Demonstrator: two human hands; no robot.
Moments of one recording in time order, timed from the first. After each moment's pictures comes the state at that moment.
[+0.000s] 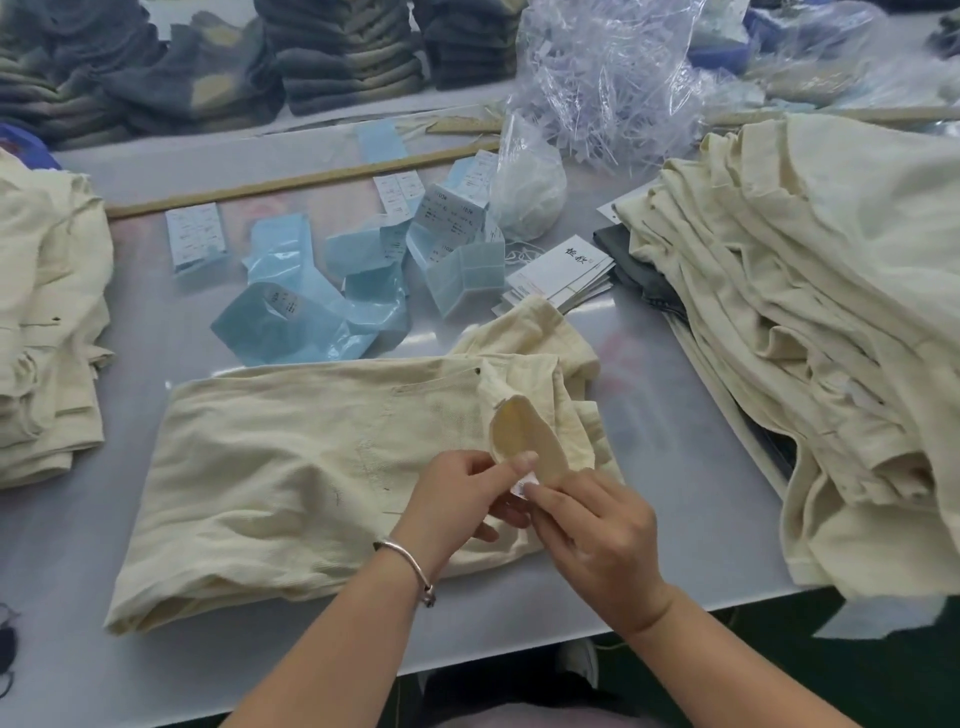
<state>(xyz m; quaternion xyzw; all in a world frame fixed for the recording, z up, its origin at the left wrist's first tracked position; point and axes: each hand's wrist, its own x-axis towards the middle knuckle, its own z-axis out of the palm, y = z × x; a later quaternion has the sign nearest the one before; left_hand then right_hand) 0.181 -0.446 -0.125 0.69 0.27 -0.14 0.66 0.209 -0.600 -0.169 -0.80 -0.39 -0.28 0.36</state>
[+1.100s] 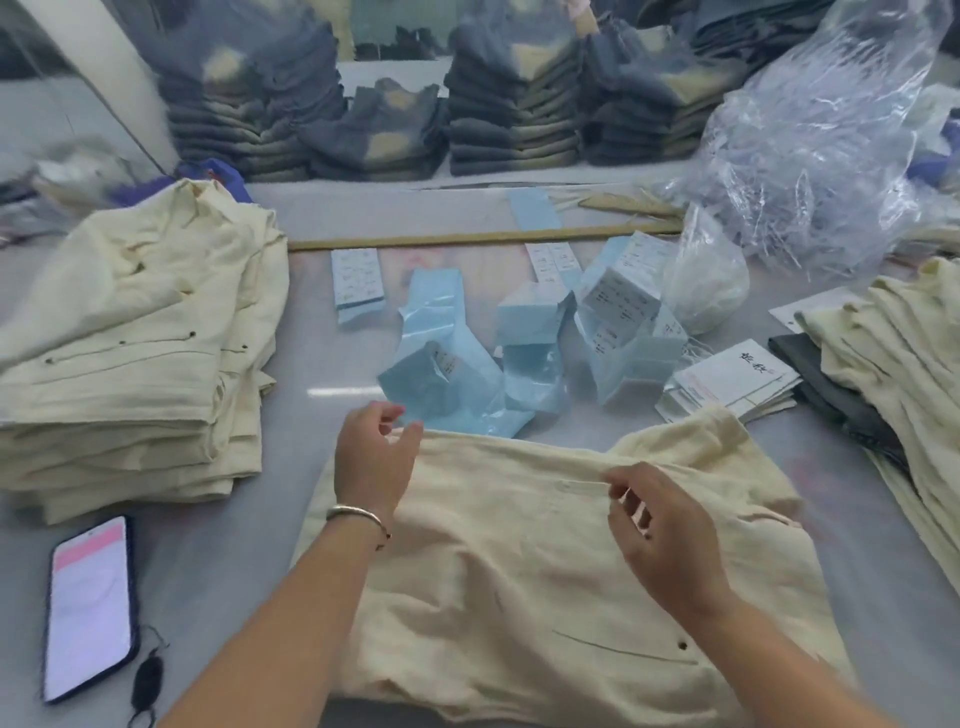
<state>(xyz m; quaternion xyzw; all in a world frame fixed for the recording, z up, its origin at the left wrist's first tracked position) 0.194 -0.188 -0.147 0.80 0.41 0.22 0.38 0.271 -0.456 -0.152 -0.88 -0.29 -0.03 0.38</state>
